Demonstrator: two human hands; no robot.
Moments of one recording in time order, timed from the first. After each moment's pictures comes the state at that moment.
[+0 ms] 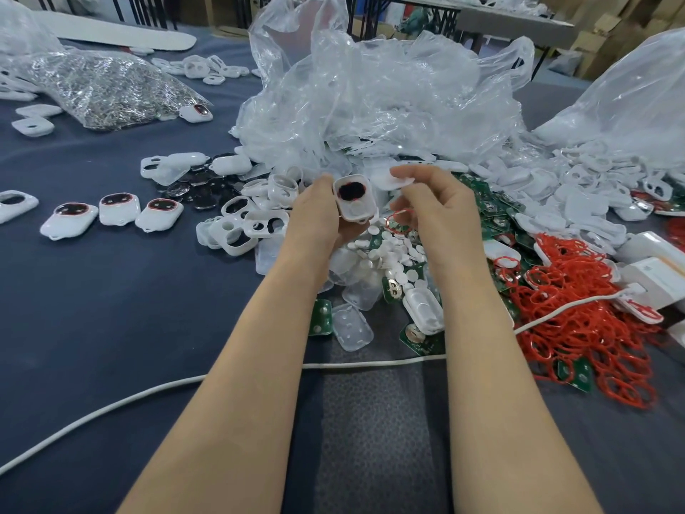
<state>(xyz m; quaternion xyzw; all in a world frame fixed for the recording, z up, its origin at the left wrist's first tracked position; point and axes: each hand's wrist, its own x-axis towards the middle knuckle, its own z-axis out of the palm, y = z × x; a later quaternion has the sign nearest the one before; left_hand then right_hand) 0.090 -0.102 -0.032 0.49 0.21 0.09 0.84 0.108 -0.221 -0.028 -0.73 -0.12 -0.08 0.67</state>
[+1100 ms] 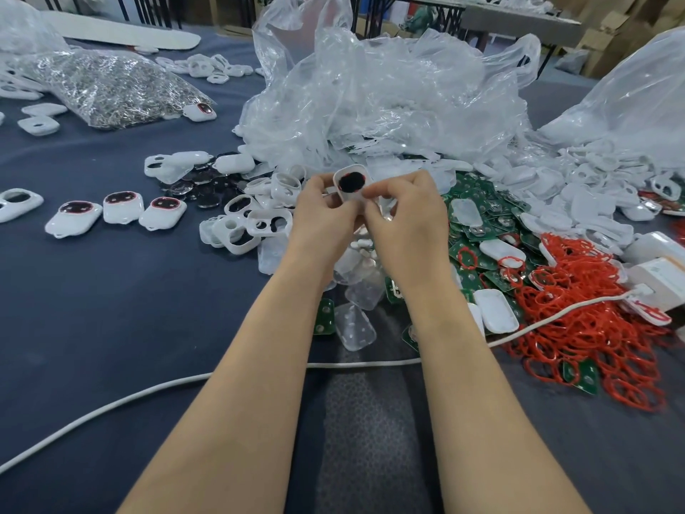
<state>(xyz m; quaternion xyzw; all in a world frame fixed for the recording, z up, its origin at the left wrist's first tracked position) 0.086 -0.100 -0.046 0.59 0.11 0.14 0.79 0.099 -0.195 -0.036 -0.89 -0.16 -0.18 0.40</state>
